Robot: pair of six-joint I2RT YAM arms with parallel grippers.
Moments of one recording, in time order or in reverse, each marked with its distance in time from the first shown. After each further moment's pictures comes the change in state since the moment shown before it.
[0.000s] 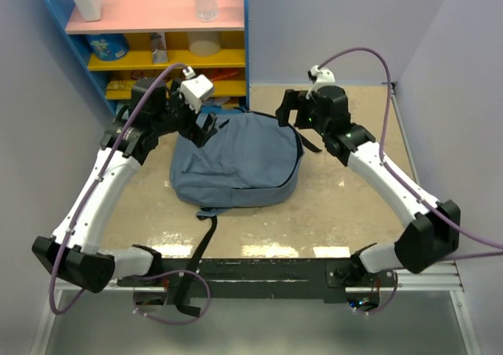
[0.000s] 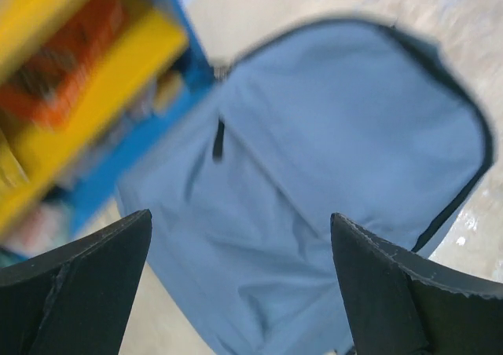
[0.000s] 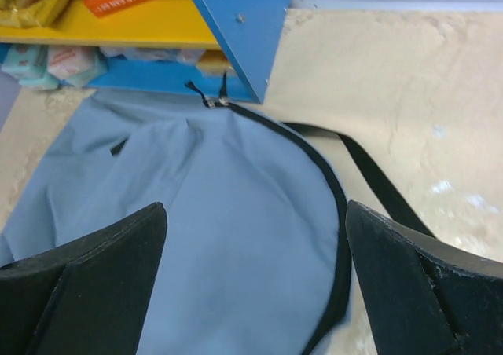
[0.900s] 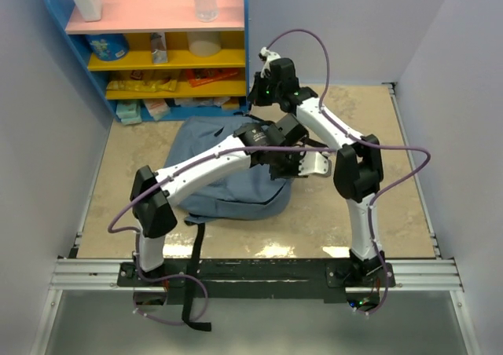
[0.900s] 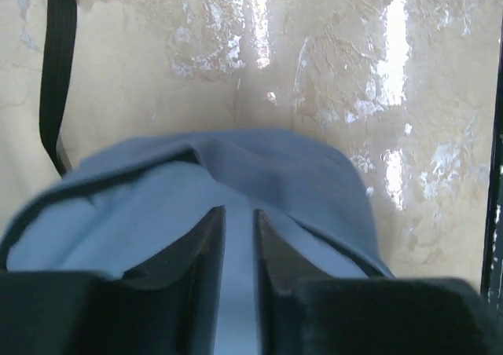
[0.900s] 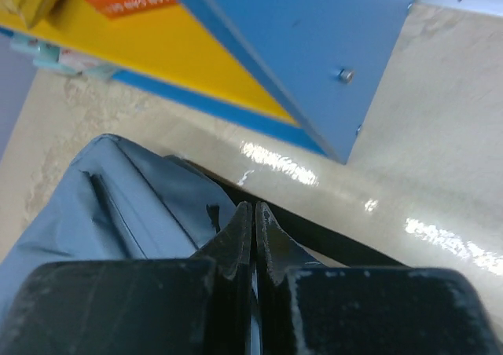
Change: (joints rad) left arm -0.651 0.632 0.336 -0.232 -0.141 0.311; right arm 0.018 0.705 0.650 -0.092 -0.232 0.014
